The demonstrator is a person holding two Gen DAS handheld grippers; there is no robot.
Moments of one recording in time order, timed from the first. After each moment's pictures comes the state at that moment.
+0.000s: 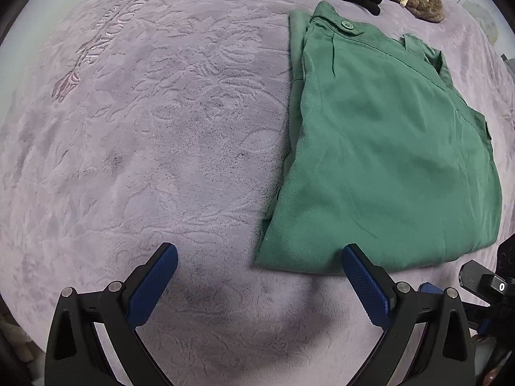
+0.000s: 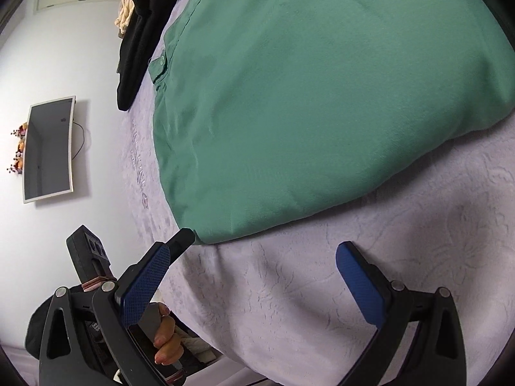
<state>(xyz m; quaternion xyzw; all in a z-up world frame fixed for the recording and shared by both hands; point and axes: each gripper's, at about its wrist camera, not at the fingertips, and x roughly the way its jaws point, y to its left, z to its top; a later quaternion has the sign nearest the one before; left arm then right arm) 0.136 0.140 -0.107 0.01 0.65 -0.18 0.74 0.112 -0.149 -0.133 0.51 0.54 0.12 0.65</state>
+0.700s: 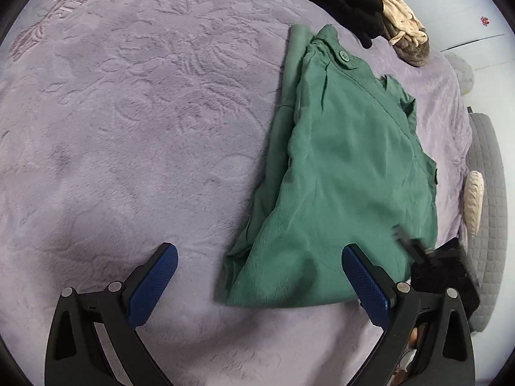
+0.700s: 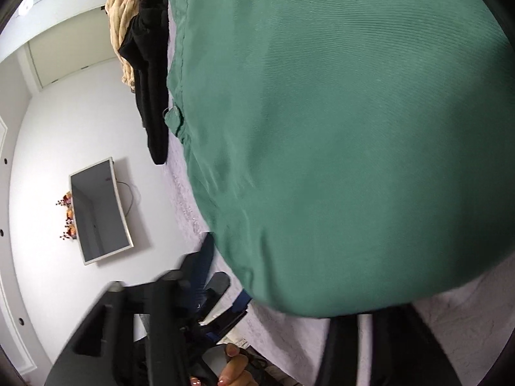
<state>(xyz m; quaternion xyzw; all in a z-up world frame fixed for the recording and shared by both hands) 0.169 0.163 -0.126 -0.15 0.68 -0.21 0.69 0.148 -0.140 -0.157 0.66 0.45 0.11 0.59</state>
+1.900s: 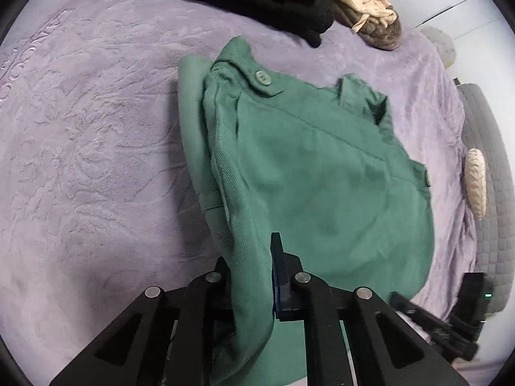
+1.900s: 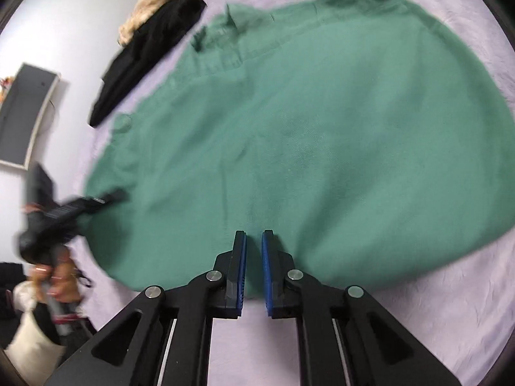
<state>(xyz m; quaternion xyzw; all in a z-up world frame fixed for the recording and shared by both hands) 0.228 0.046 -0.103 -0.09 0.65 -0.25 0.71 0.123 -0.254 -0.114 0.33 0.54 0.04 0.77</state>
